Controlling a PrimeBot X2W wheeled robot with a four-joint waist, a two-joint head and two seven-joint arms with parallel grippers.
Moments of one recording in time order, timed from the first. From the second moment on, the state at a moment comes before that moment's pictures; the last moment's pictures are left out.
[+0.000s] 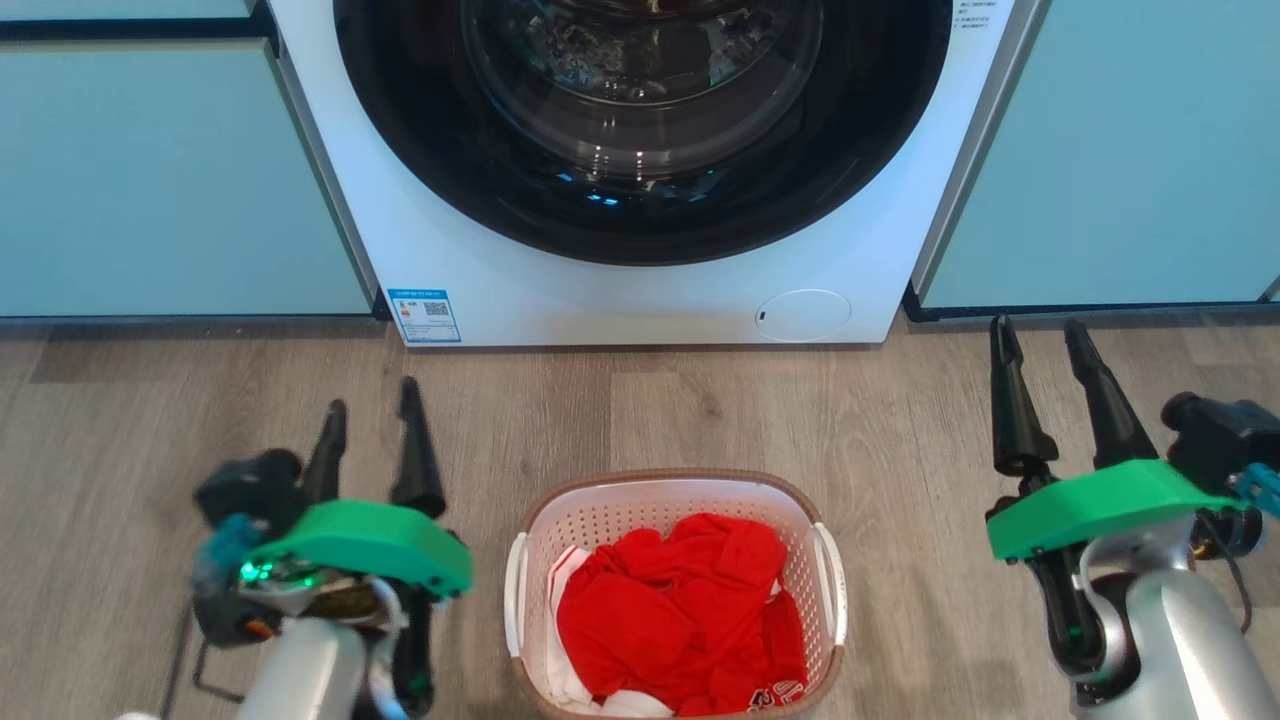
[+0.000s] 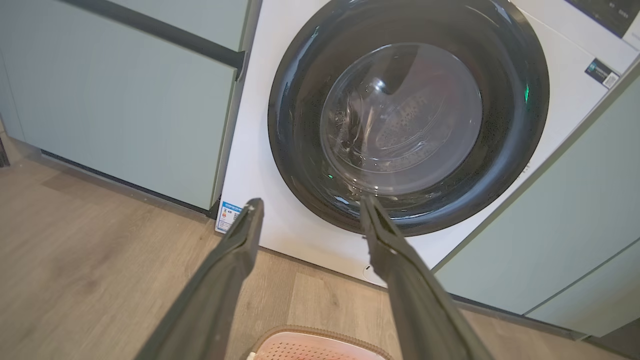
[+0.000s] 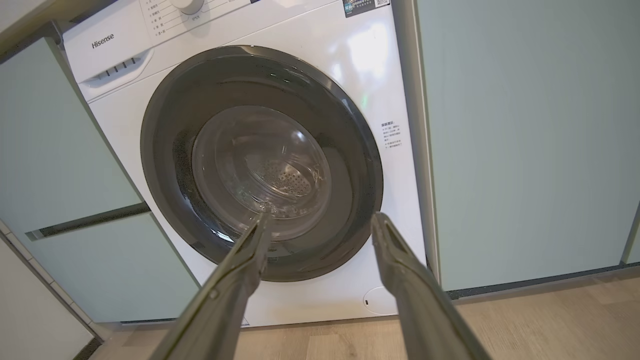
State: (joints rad) left arm -0.07 0.08 -0.26 0.06 -0.53 0.24 -0.12; right arm -0.10 -0.07 0.04 0.01 0.44 0.12 -0.12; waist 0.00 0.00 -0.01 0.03
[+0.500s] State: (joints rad) left arm -0.14 0.16 -0.54 0.16 -0.38 0.34 -0.16; right arm -0.10 -0.09 0.11 0.17 0.30 0.12 -0.17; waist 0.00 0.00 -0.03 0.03
